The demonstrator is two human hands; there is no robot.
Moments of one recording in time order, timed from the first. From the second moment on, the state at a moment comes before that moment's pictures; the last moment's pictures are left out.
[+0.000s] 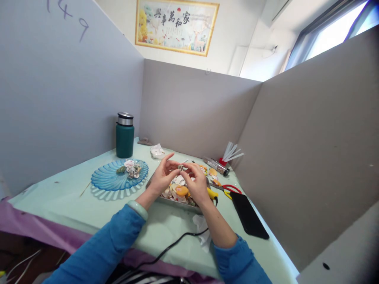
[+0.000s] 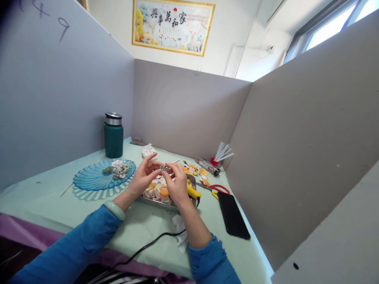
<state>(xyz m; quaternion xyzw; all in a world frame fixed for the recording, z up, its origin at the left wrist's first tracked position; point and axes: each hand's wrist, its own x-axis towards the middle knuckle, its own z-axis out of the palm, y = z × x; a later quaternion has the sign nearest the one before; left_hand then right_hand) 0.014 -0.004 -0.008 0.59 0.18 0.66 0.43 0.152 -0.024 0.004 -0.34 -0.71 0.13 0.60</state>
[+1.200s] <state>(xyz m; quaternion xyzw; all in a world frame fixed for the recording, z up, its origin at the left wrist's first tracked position) 0.012 0.000 -0.009 0.52 0.20 0.66 0.51 0.152 -0.025 0.003 -0.35 -0.72 0.16 0.58</state>
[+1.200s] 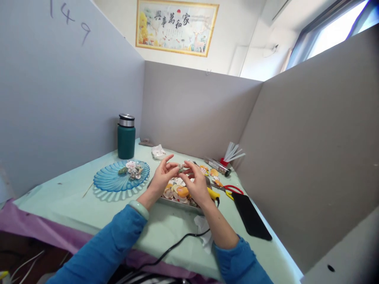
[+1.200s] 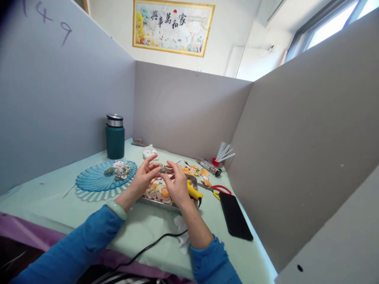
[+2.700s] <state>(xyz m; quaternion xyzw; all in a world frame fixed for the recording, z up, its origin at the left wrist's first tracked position) 0.005 -0.002 -0.007 0.47 0.18 0.61 0.62 0.155 -0.022 -0.003 -0.33 -0.77 -0.08 0.54</state>
